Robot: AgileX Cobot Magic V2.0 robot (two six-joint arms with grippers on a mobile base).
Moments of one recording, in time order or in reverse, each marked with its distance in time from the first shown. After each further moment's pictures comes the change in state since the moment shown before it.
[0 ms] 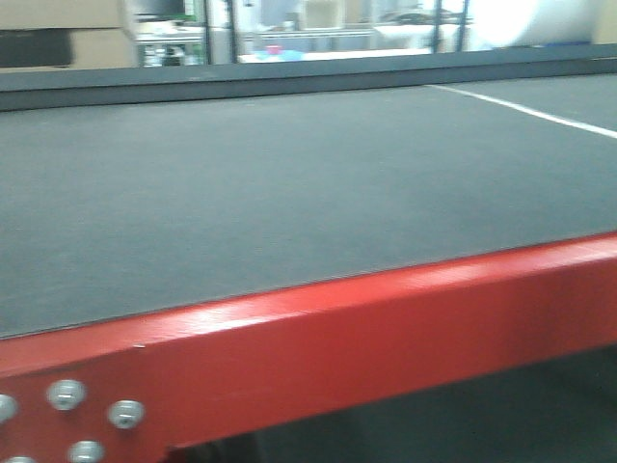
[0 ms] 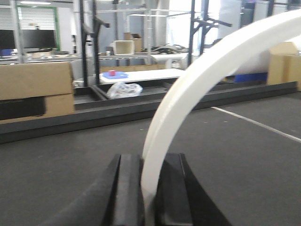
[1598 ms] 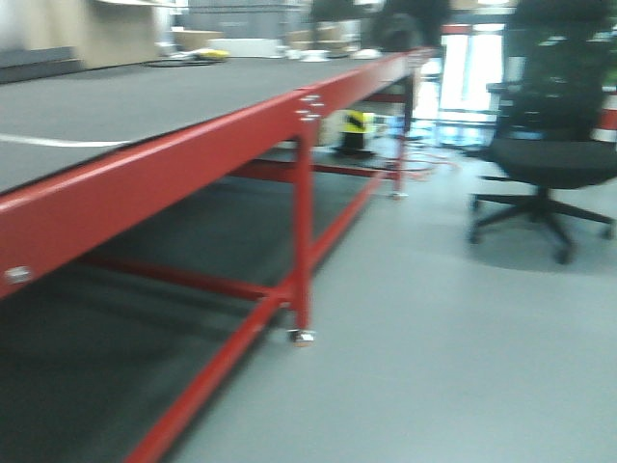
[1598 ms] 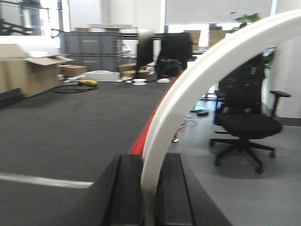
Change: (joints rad) left arm -0.001 0.000 0.000 0.000 0.000 0.000; right arm 0.000 0.000 0.000 0.000 0.000 0.000
